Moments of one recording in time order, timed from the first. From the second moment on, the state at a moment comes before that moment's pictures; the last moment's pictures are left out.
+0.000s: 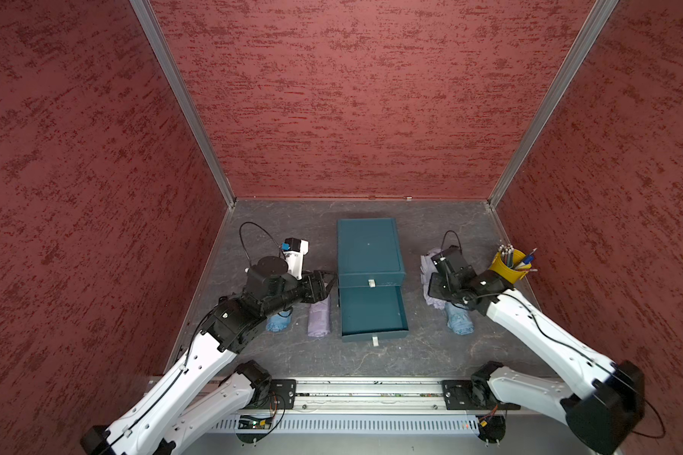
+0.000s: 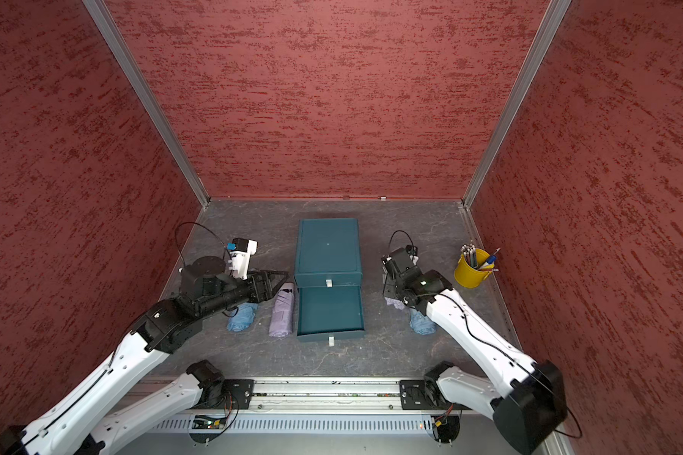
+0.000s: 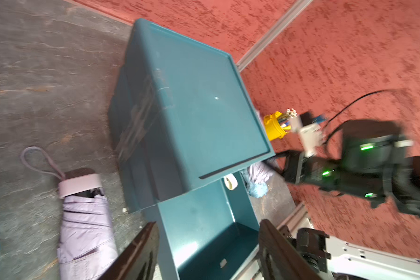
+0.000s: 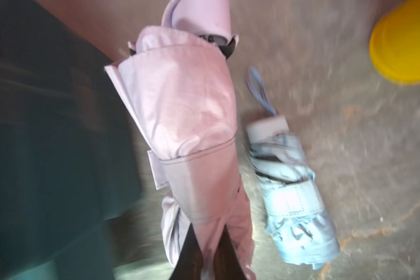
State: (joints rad) left arm -0.61 0.77 0.89 -0.56 0.20 -0.66; right arm 0.56 1.07 1.02 -0.90 0.25 0.70
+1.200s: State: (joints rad) left arm -0.78 0.77 0.84 -0.15 0.21 -0.77; right arm 1.16 1.10 1.25 -0.61 0.13 0.72
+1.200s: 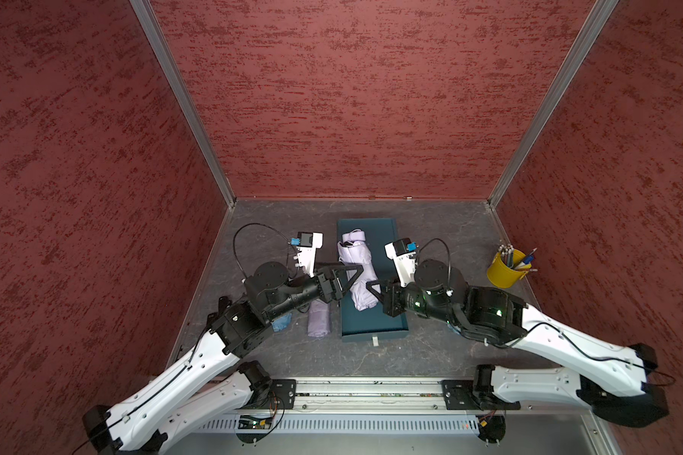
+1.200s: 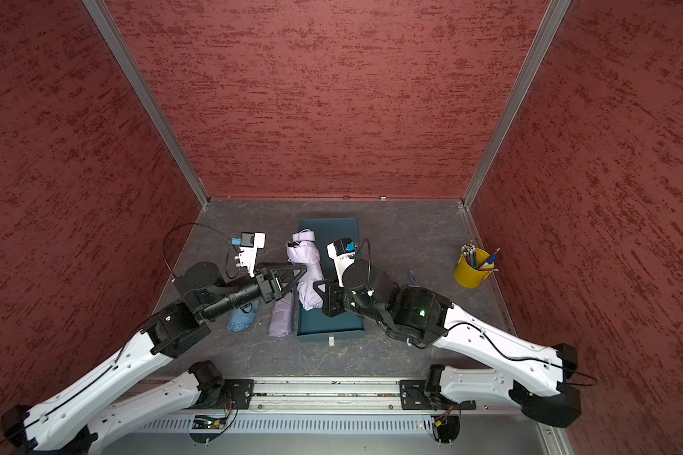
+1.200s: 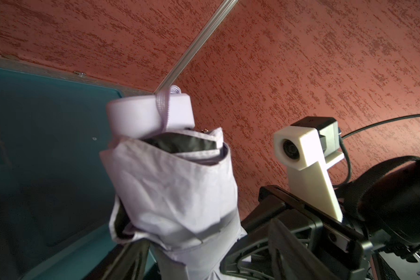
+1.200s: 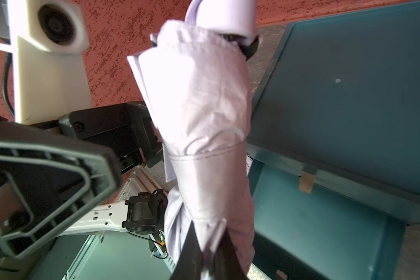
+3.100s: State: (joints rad) left arm -0.58 0.66 0.55 0.23 0.35 -1.22; right arm 1.06 1.10 1.06 -0.32 -0.16 0.91
